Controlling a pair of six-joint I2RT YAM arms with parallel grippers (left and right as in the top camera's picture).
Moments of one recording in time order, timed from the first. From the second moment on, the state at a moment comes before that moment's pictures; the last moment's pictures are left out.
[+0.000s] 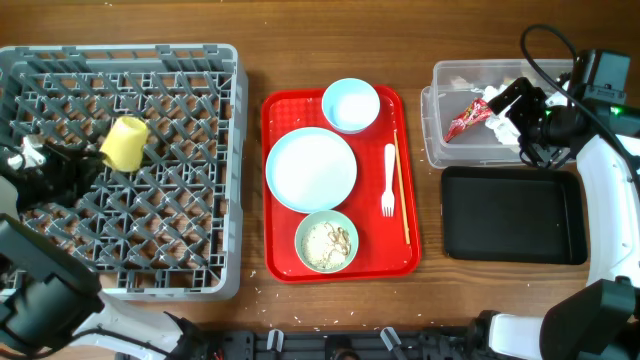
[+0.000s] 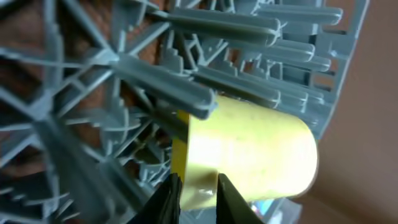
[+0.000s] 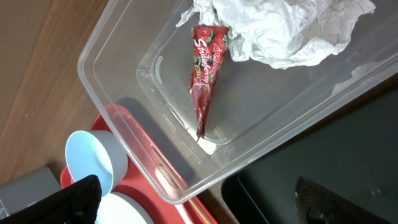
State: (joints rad) left arm 0.80 1.86 1.28 -0.82 0.77 -0.32; right arm -0.24 1.52 1.30 -0.89 -0.25 0.60
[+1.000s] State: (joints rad) left arm 0.29 1.69 1.27 -0.61 -0.03 -0.40; right arm -0.24 1.52 1.30 -0.89 -0.25 0.60
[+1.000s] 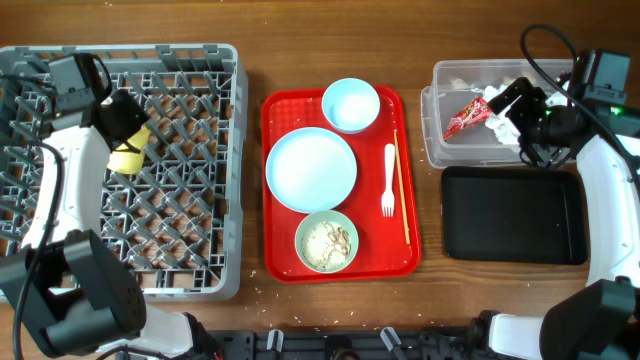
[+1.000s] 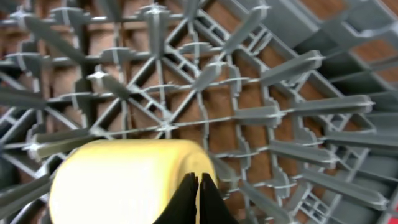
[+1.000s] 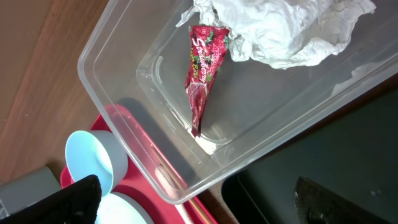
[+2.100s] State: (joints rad) left arm 0.43 1.36 1.27 -1.04 0.42 -0.57; right arm -0.24 1.52 1.30 -0.88 -0.25 0.60
